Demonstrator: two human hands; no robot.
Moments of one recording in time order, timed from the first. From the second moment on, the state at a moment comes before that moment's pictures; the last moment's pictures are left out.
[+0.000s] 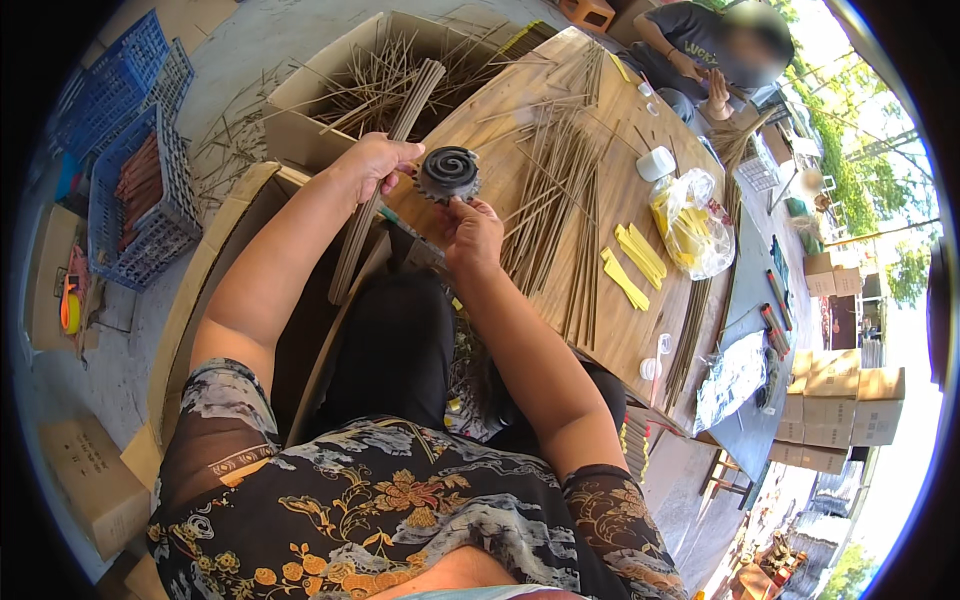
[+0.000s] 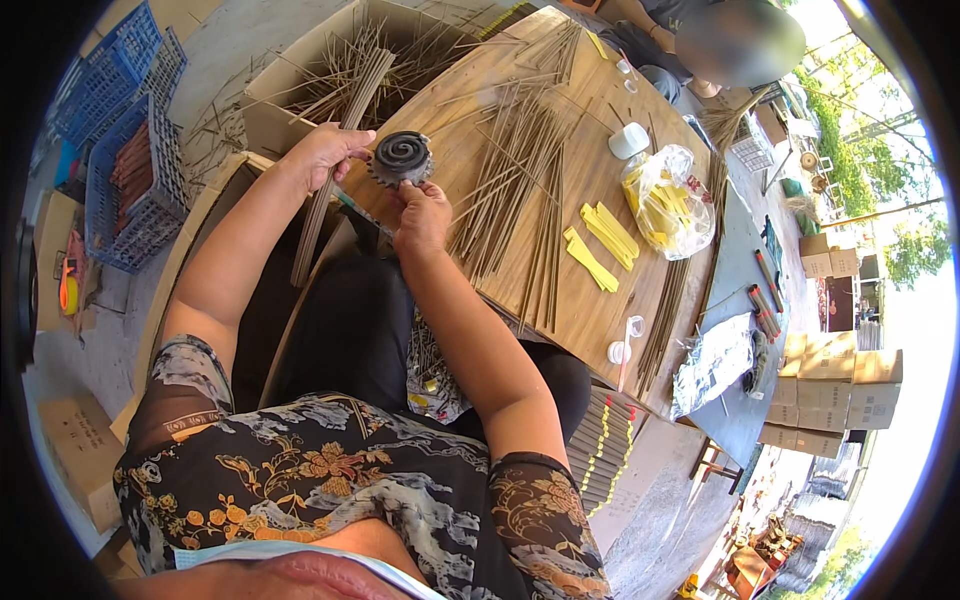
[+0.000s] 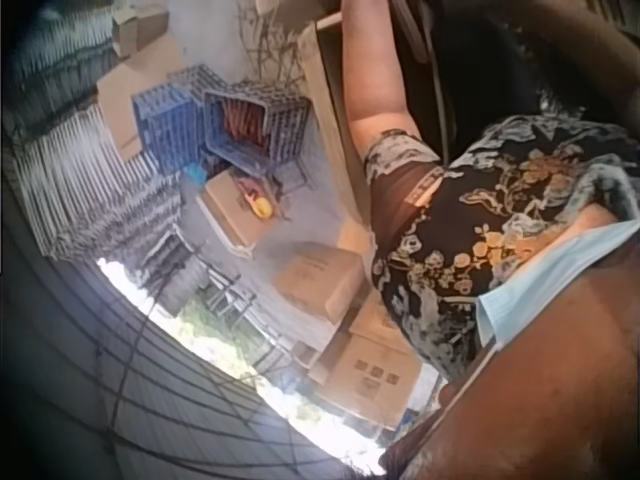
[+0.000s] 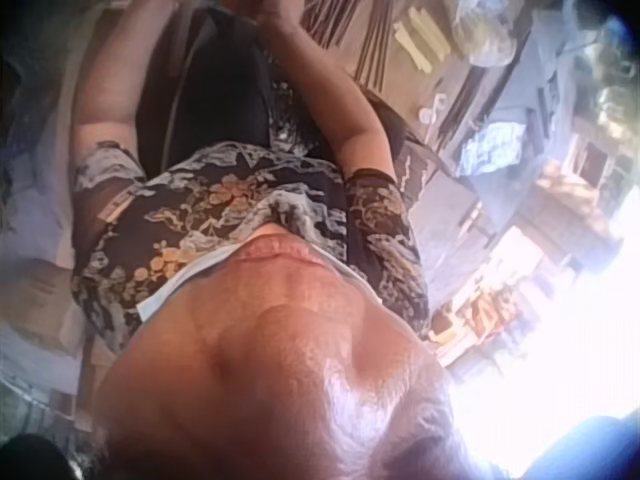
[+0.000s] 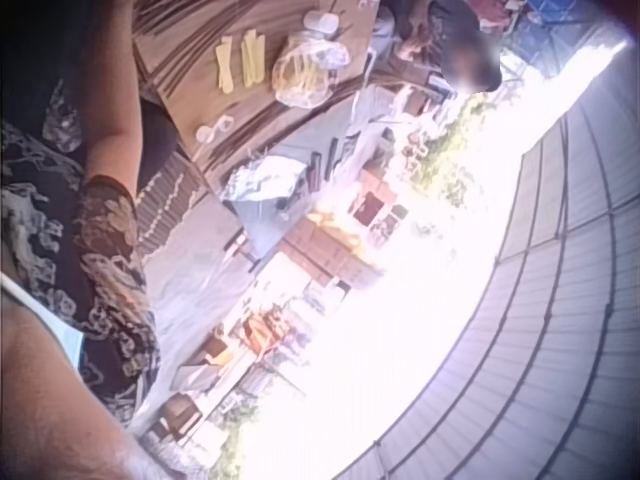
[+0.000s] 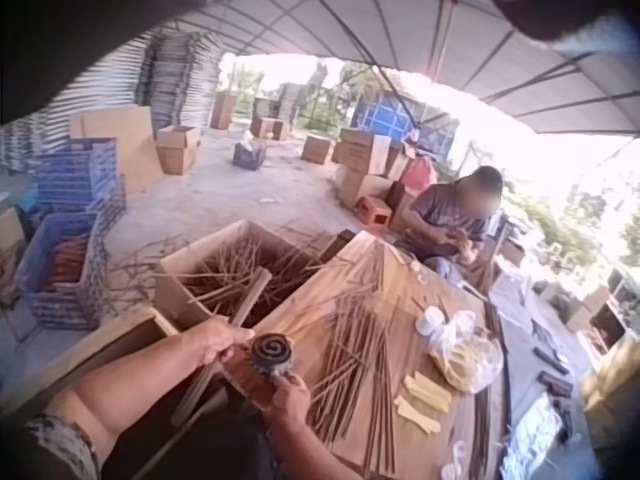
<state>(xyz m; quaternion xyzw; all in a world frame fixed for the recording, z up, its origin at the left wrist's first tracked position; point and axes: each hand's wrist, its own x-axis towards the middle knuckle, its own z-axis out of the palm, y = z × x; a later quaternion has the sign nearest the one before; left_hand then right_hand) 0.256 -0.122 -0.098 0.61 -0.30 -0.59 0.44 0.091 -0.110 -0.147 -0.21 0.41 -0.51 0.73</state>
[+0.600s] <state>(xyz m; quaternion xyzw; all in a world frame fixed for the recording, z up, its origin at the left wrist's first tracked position) 0.253 -0.135 -0.099 0.65 -0.34 -0.53 0.42 0.111 -0.109 -0.140 -0.08 0.47 -0.49 0.73</state>
